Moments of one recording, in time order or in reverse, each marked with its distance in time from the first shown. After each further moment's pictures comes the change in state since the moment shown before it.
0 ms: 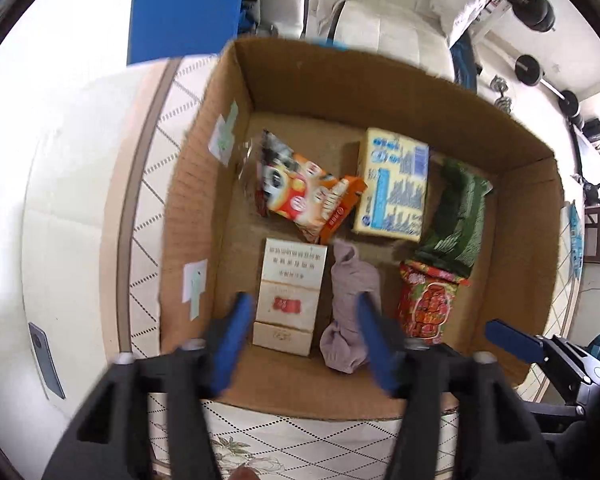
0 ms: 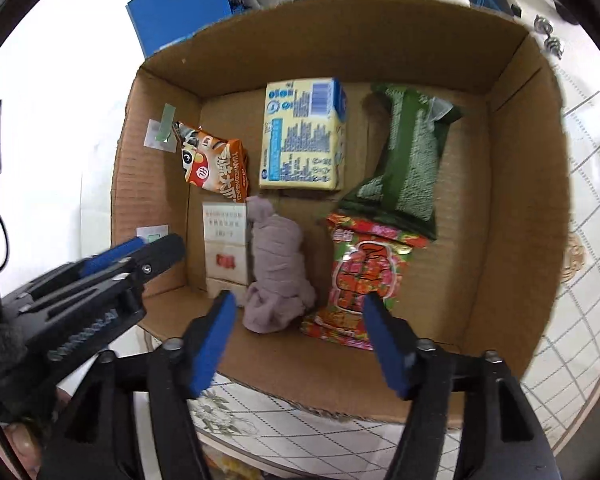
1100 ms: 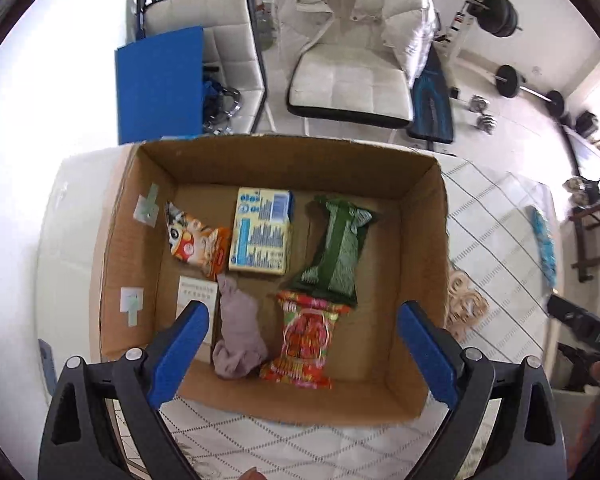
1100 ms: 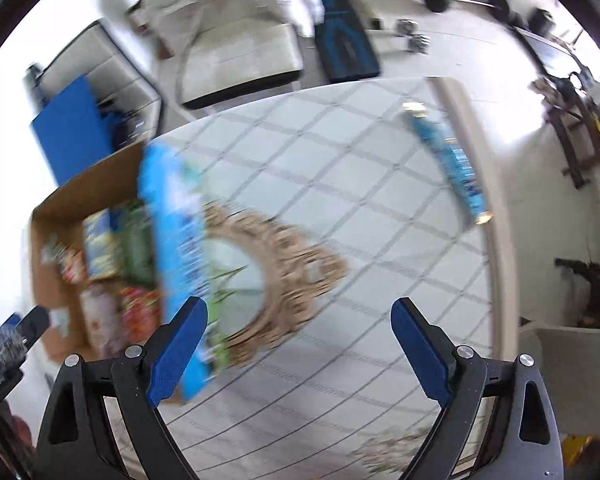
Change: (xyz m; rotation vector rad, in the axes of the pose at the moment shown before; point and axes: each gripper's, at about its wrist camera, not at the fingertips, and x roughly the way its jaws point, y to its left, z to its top) left arm -0.033 -0.149 -0.004 0.051 -0.193 0.111; right arm -0.136 -0.264 -0.020 0.312 -0.198 -0.253
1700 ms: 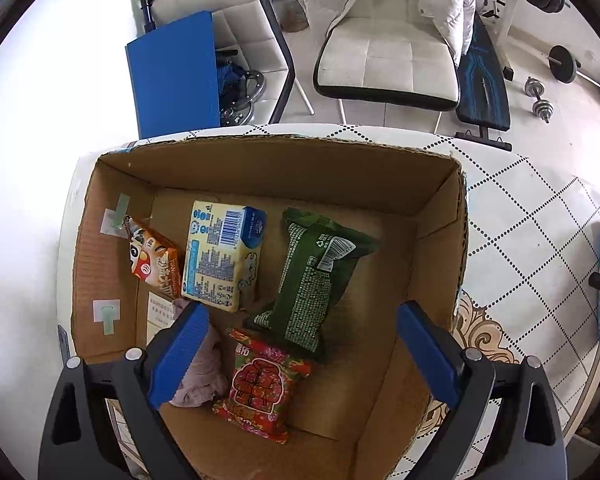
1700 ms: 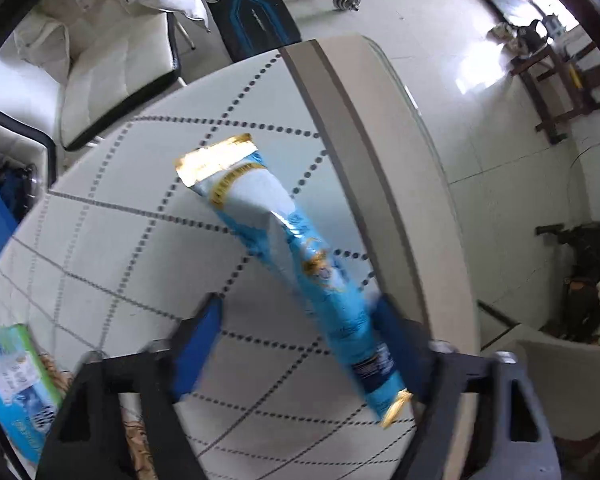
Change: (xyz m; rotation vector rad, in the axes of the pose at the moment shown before) left arm 0.084 -0.071 0.034 -0.032 0.083 0.196; right arm 0.156 -0.132 0.129 0.131 0.102 -0.080
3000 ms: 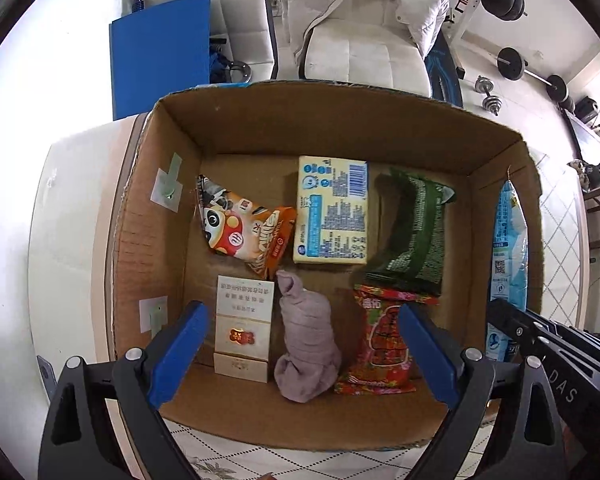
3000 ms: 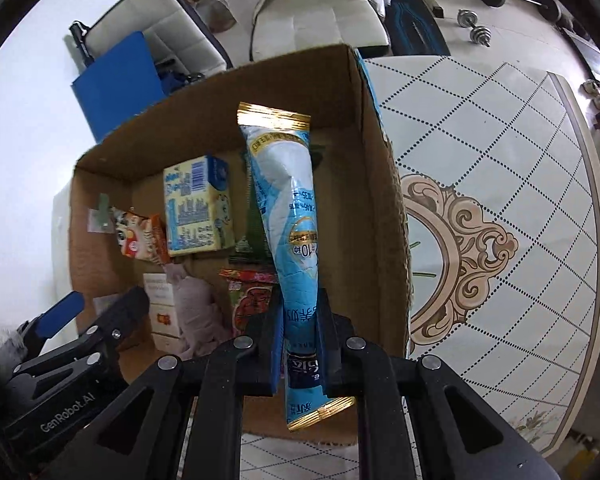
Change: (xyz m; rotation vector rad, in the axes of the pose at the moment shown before) left arm 0.014 0.159 -0.039 0.085 -0.005 -0.256; right arm -0.104 0.277 -0.233 -0.232 -0.029 0.245
